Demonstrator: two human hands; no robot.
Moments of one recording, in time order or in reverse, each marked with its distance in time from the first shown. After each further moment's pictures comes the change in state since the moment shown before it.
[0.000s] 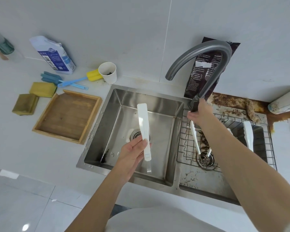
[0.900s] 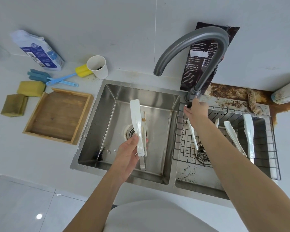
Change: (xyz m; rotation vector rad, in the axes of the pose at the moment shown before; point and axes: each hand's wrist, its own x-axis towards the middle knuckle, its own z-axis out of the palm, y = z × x) left_hand 0.021 -0.008 0.014 -0.066 0.102 -0.062; right_hand 0.020 0.024 -0.008 0.047 0.007 -0.079
